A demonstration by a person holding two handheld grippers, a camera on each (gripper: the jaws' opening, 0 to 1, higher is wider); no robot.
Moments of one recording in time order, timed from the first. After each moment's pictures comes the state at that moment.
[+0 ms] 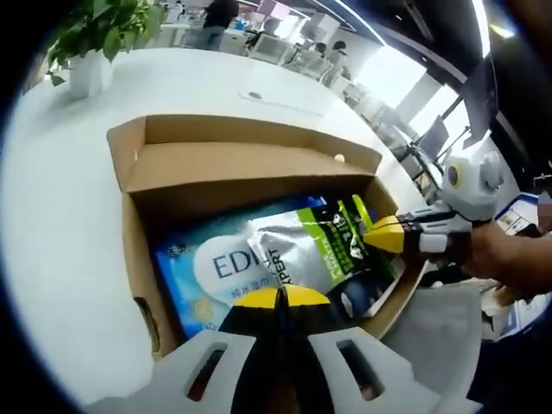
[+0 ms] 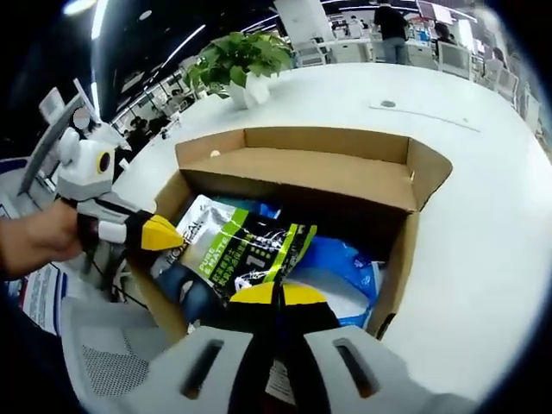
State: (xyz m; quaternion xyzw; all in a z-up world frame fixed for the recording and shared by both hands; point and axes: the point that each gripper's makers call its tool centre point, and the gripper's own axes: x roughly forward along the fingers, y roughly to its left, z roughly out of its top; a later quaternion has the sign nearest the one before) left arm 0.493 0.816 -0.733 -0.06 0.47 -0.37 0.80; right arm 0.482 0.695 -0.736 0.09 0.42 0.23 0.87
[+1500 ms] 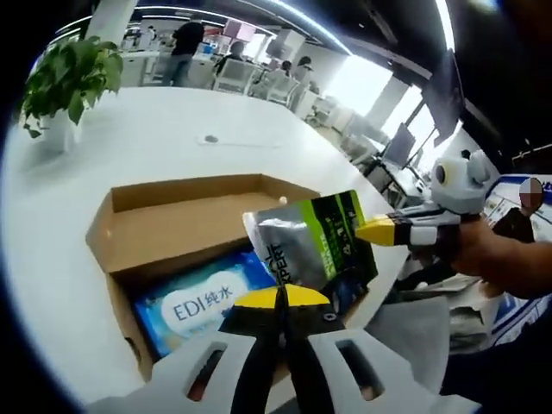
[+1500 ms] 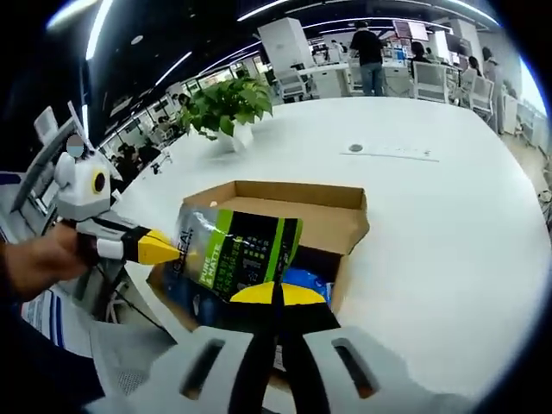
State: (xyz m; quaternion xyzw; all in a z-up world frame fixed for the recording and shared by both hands) left arm 0.488 0.769 -0.650 -0.06 0.41 -0.43 0.80; right arm 0.474 0.647 -0.650 0.10 0.37 0.18 0.91
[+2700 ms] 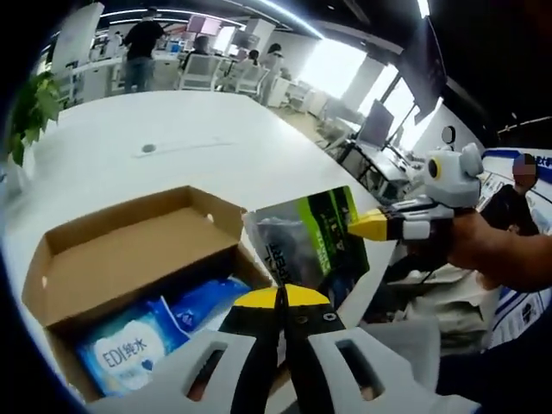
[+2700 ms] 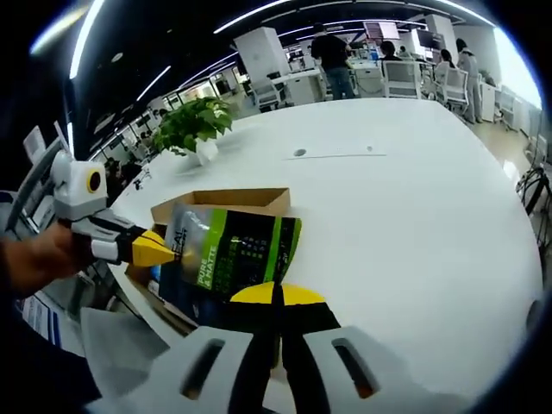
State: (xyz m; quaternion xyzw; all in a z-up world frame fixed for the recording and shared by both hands) left arm 0.468 0.642 -0.647 -0.02 0.41 -0.48 0.77; right arm 0.447 0.522 -0.652 0.12 0.36 0.13 0.92
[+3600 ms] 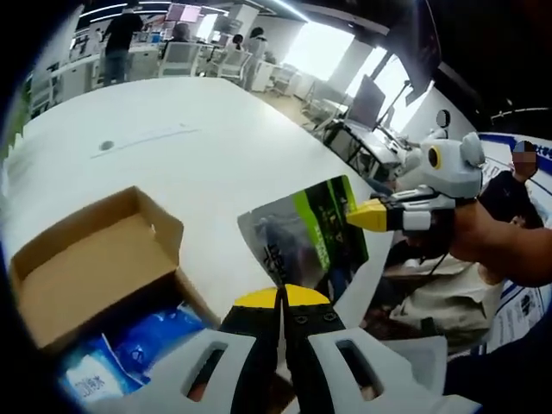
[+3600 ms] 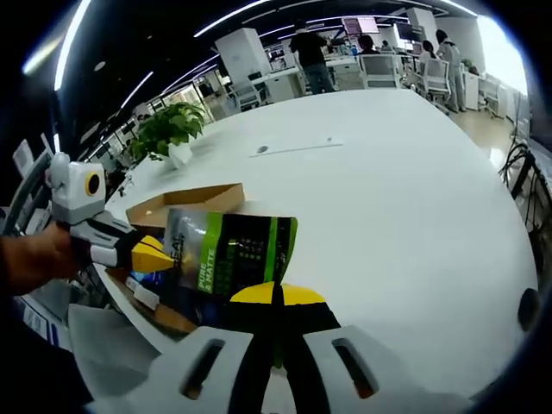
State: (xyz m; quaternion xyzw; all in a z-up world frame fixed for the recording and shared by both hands) left arm 0.460 0.567 -0.678 0.01 0.43 -0.51 0.74; right arm 0.437 0.448 -0.678 0.14 0.37 0.09 0.91
